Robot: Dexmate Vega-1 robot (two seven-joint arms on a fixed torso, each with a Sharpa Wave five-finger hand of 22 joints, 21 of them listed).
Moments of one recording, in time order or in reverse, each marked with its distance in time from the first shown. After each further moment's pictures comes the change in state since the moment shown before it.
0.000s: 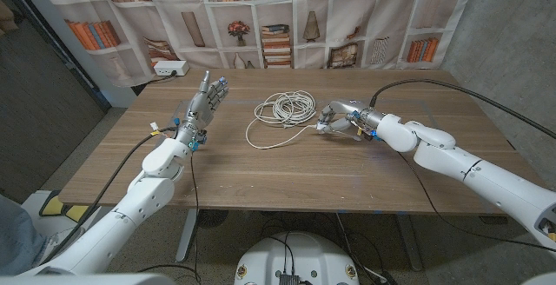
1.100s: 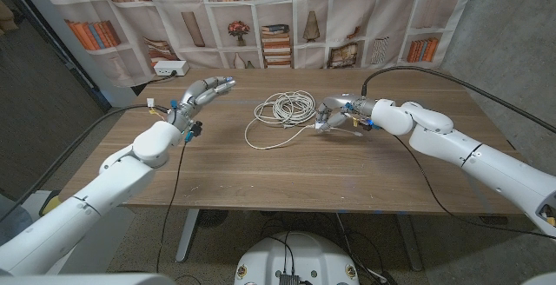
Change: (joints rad) left arm 0.046 0.256 -0.018 -0.343 0.384 0.317 0.320; left_hand 0.344 -0.019 0.071 -0.187 -0.039 0.347 -0.056 0.064 0.002 0.367 -0.084 0.028 0.000 0.396 -0.064 0.035 -0.005 0.380 -0.009 0.098 0.007; right arm 0.077 -0.020 -0.029 -0.113 -0.067 -0.108 0.221; right_hand 0.002 0.001 -0.020 0.011 -0.011 0.004 0.004 -0.012 -0.010 0.011 -0.011 -0.023 -0.044 -0.012 0.008 -0.015 -0.014 -0.009 0.002 -0.003 -0.003
